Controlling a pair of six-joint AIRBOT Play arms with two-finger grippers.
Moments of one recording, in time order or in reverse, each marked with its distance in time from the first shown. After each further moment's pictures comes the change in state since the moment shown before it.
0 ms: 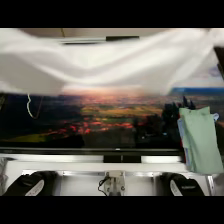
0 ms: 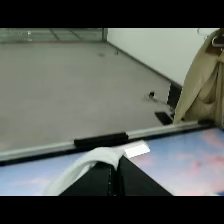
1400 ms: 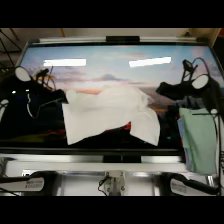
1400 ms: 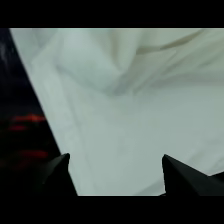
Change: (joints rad) left arm 0.178 -0.673 -0.497 -0.070 -0.301 -0.140; right arm -0.106 -0.724 -0.303 -0.019 -0.212 0.200
